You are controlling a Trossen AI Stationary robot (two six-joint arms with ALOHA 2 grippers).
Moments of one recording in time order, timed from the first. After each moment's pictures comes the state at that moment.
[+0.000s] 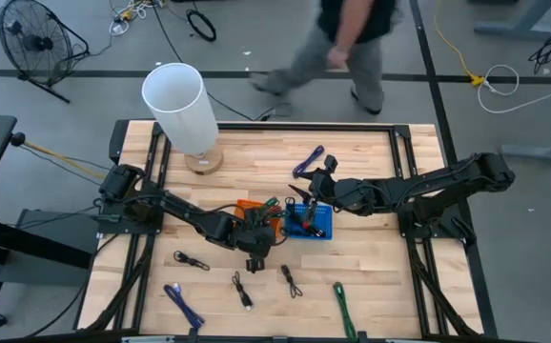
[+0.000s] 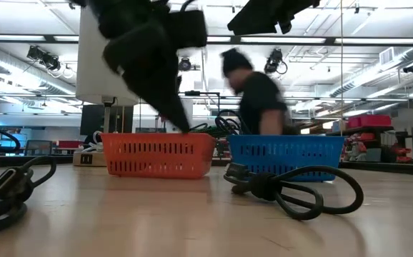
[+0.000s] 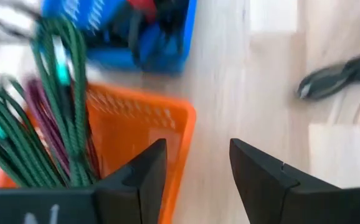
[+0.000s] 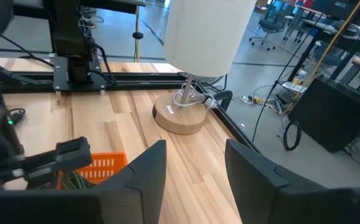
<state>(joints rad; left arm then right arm) -0.33 1.80 1.16 -0.38 -0.35 -0.28 0.17 1.37 0.95 0.09 0.61 -0.04</state>
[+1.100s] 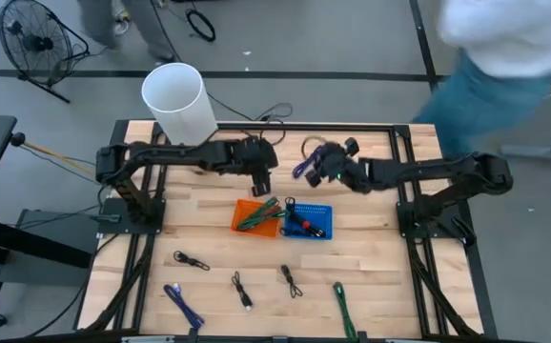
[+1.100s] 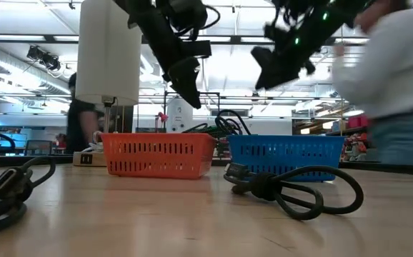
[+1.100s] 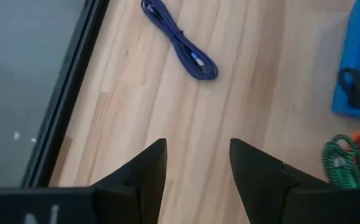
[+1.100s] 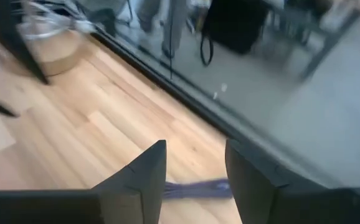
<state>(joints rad) 0.21 1.69 1.28 -0.52 -0.26 0.12 -0.11 1.37 0.89 -0.19 0.73 0.30</state>
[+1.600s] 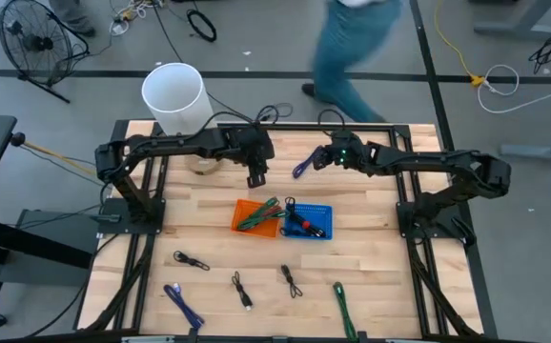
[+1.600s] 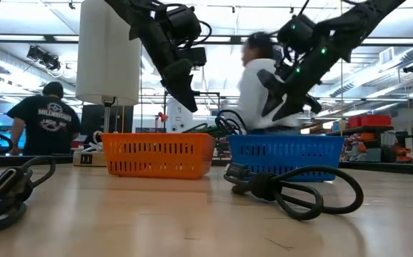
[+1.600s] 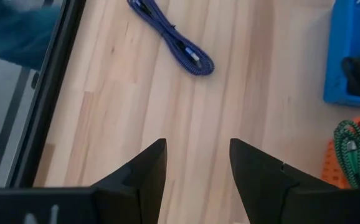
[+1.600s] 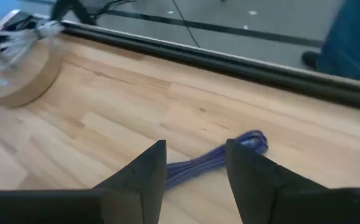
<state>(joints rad) 0.34 1.69 1.28 -0.53 -0.04 0.23 -0.41 1.37 0.75 -0.07 0.34 0.60</state>
